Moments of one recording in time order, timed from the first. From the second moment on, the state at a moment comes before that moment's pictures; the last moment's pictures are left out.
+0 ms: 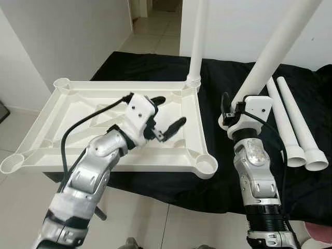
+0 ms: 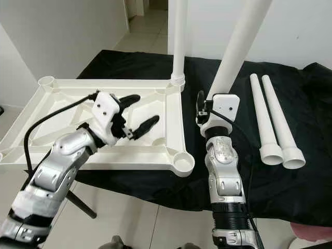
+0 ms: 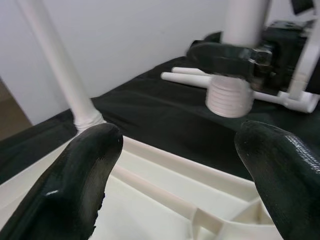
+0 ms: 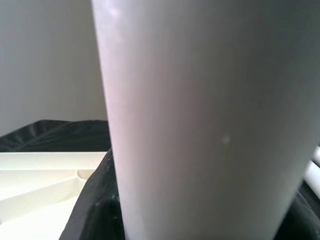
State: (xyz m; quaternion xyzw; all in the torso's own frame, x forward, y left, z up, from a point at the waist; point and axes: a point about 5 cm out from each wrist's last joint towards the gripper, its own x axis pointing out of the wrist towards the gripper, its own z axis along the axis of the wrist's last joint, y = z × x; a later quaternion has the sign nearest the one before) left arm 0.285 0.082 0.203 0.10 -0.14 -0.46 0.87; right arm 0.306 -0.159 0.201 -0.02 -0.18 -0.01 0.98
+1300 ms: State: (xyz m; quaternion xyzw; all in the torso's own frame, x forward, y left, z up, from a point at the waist) left arm 0.261 0.091 0.146 0.20 -0.03 -0.50 0.84; right arm 0.301 -0.164 0.198 -0.03 -0.19 0.00 0.98
